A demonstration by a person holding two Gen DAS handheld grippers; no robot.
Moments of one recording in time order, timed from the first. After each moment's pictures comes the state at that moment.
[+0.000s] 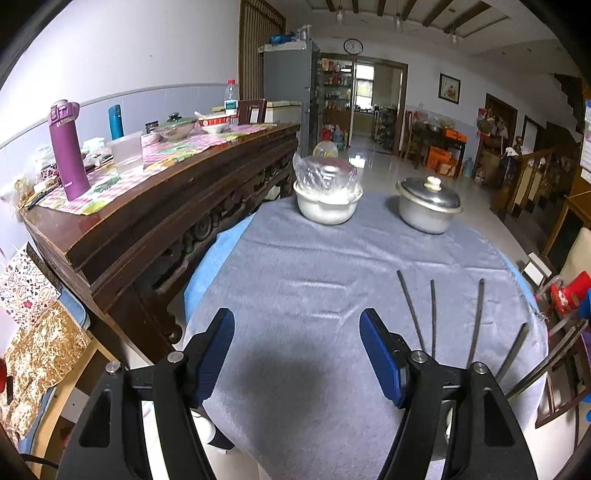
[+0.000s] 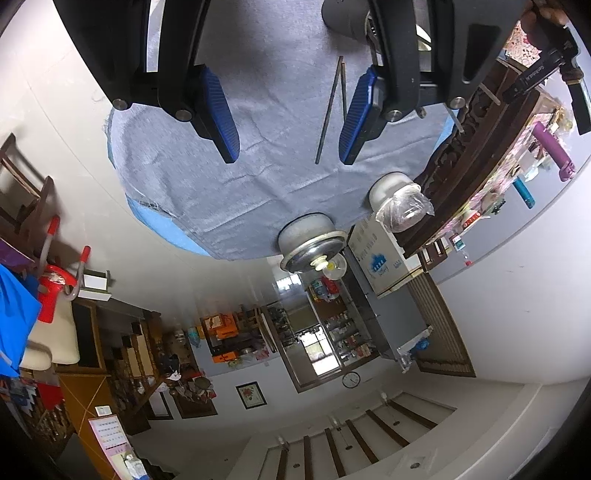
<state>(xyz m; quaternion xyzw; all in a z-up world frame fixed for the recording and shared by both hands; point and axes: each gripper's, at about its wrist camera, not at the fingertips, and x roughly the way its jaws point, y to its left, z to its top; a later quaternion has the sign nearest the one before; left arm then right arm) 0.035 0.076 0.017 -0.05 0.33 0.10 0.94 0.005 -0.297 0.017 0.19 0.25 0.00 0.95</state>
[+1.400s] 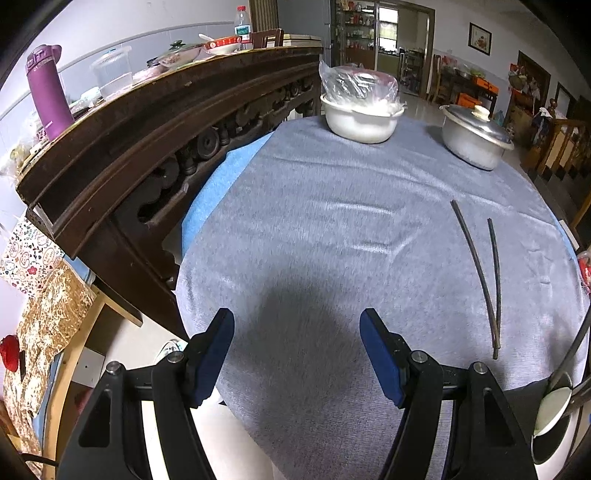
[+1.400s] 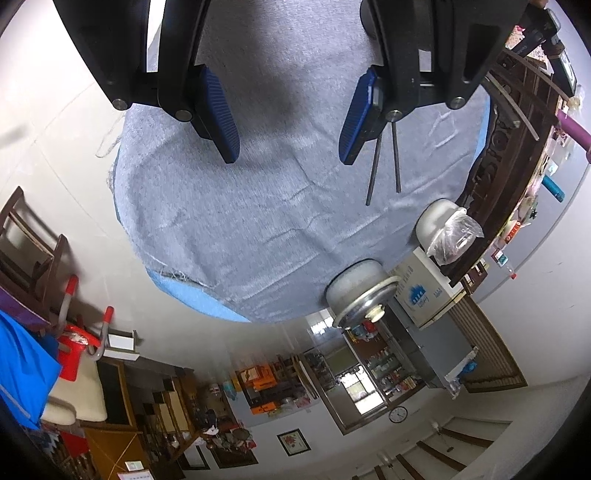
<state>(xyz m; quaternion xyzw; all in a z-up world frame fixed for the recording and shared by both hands) 0.086 0.098 -0.073 -0.05 0.45 0.13 0.88 0.053 -0.328 -0.064 0.24 0.36 -0.04 0.90</state>
